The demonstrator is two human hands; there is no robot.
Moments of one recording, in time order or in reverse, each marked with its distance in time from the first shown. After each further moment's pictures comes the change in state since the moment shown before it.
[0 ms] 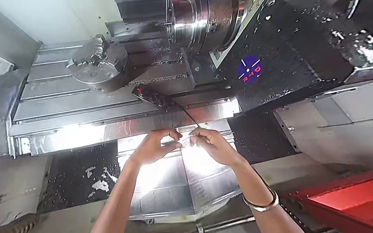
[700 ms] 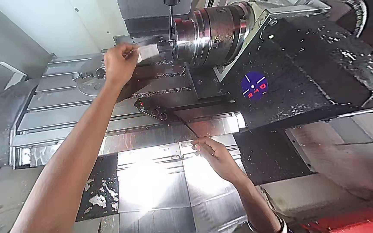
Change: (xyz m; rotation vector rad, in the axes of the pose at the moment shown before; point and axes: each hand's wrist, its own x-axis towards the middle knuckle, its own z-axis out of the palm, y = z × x) left_hand 0.161 0.042 -0.201 0.581 0.704 -0.125; right_hand 0.011 0.018 -0.005 -0.051 0.184 0.105
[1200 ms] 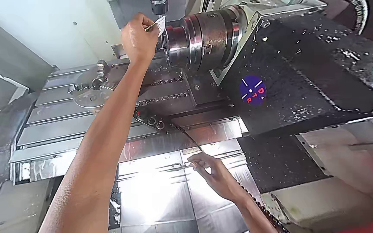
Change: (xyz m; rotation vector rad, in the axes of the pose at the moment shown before) left_hand 0.074 0.089 0.060 0.204 0.240 -0.012; right_hand -0.010 0.028 0.006 -0.099 -0.073 0.018
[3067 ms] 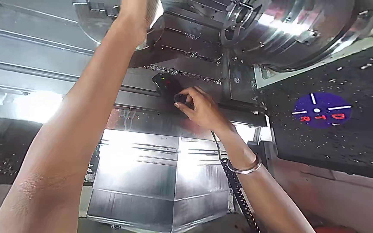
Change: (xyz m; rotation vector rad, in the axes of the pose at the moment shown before) left_hand -0.041 -0.189 -0.035 -1.092 -0.057 -0.648; right_hand 0.196 -0.059 0.048 -0.749 -0.133 -0.238
